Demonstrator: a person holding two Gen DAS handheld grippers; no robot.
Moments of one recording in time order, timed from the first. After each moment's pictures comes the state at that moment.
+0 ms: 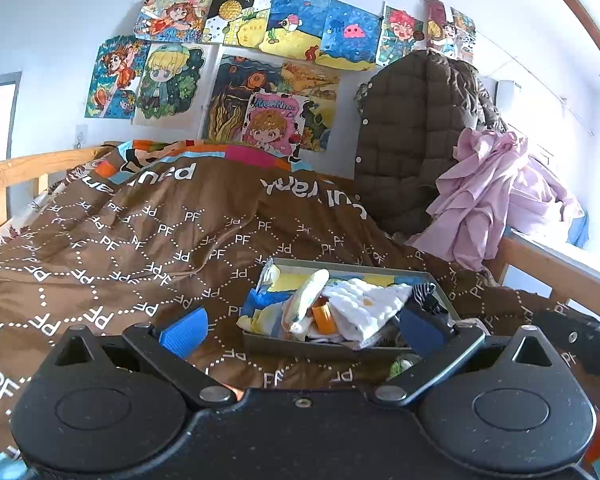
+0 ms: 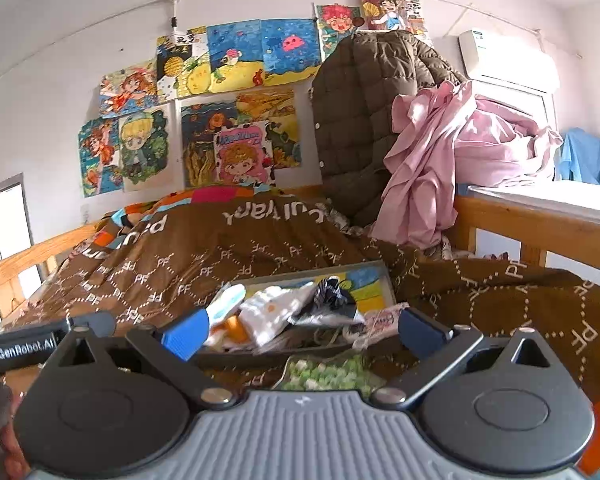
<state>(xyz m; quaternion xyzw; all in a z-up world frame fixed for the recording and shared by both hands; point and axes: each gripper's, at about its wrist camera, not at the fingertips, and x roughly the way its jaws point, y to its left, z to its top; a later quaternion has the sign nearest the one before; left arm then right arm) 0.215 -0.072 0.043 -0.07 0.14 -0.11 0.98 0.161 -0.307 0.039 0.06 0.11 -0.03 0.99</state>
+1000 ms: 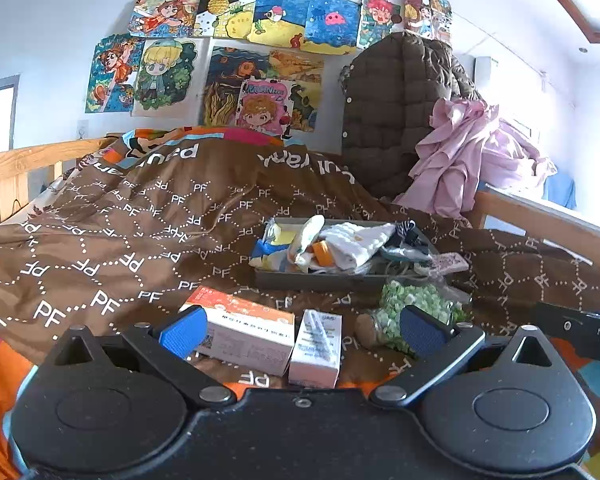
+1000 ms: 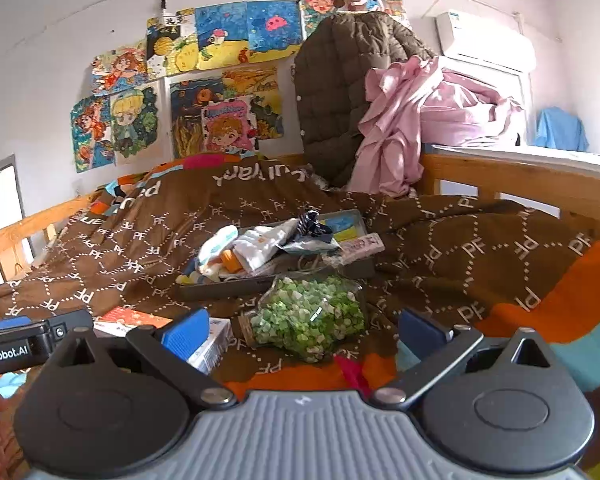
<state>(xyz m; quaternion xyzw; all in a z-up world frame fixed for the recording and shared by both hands) 0.121 -0.047 0.002 -0.04 0.16 -0.13 0.98 0.068 -0.289 -0.004 0.07 0.15 -0.07 0.98</state>
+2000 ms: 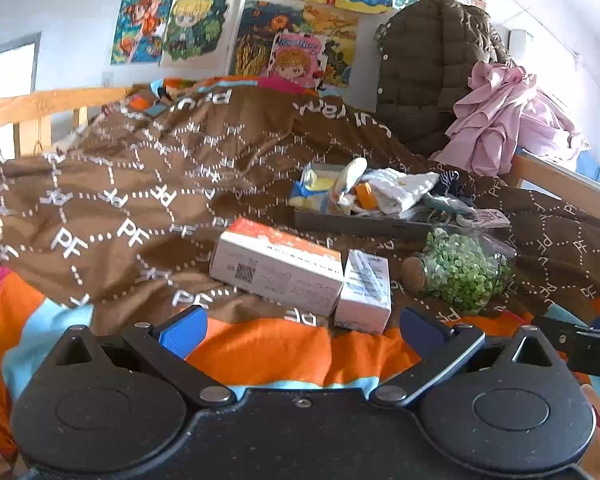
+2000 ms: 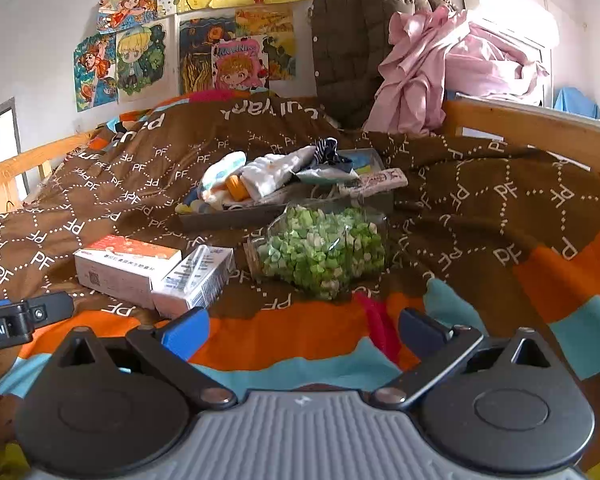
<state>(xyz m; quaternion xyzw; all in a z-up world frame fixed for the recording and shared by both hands) 0.137 -0.022 -0.044 -0.06 0.23 -0.09 0.97 0.103 -0.267 -0.051 0.04 0.22 -0.06 0.97</state>
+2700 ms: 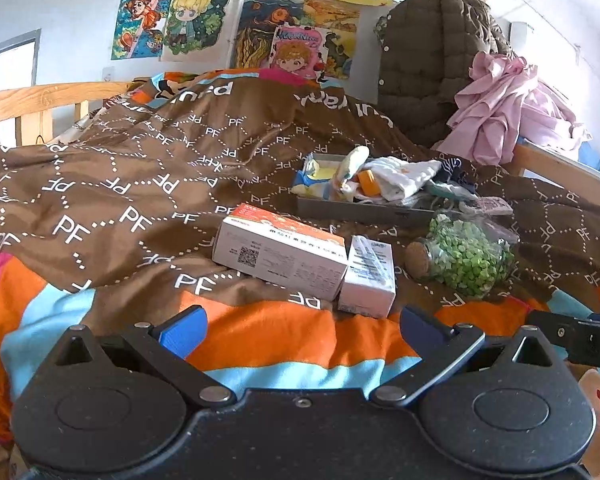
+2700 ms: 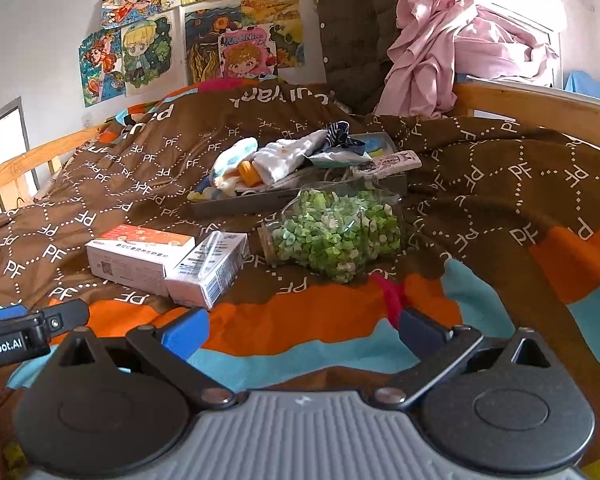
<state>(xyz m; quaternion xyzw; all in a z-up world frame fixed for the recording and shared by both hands) 0.132 -0.023 -0.053 -0.05 0.23 -0.09 0.97 0.103 -0.266 -0.055 0.05 0.24 -0.04 0.97</state>
